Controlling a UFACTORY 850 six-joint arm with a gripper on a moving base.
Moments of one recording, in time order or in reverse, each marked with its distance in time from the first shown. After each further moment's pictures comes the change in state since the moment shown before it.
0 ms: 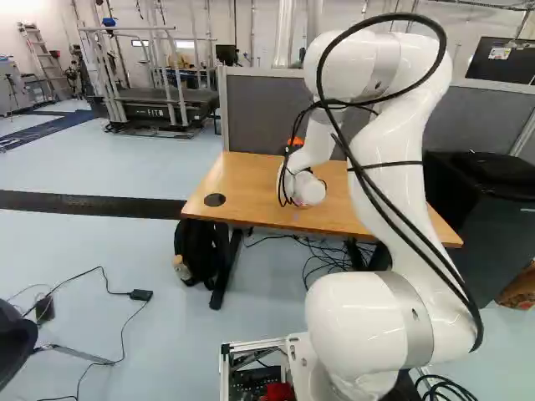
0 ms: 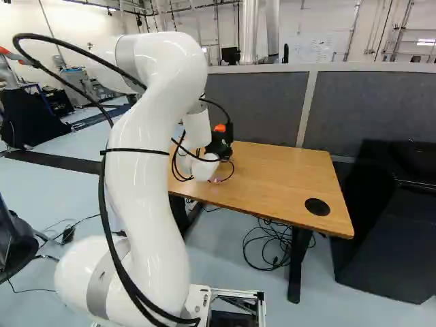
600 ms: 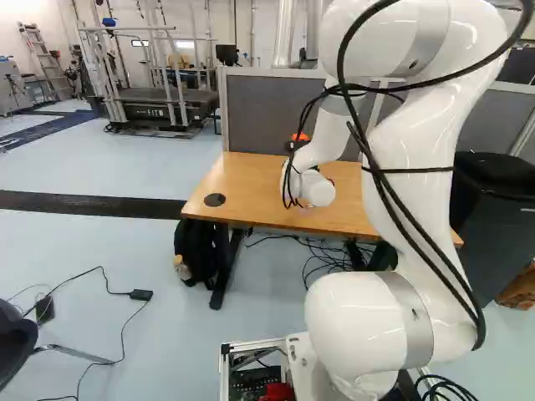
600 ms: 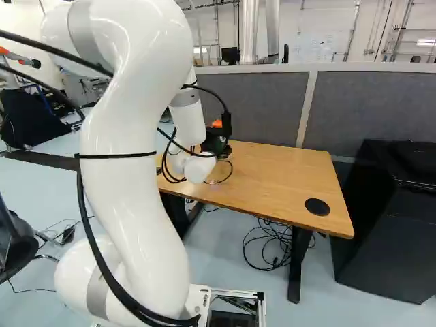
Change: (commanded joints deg) arm -0.4 11.5 10.6 0.0 0.0 0.0
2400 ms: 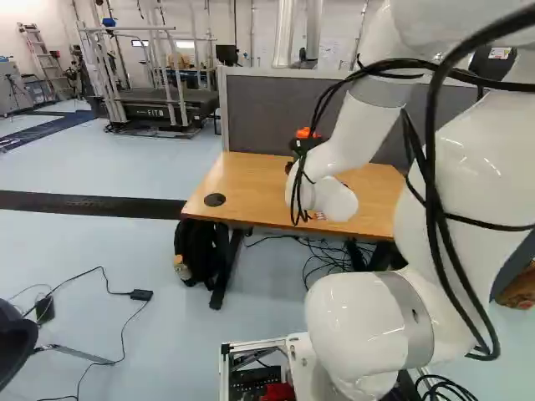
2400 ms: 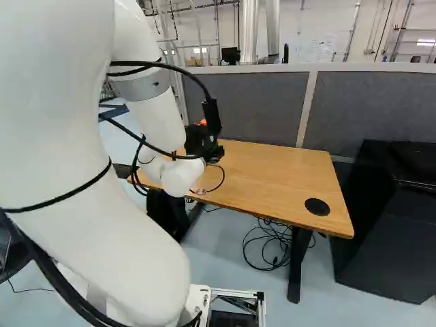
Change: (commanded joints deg) arm 1.6 22.7 17.7 0.0 -5.9 0.0
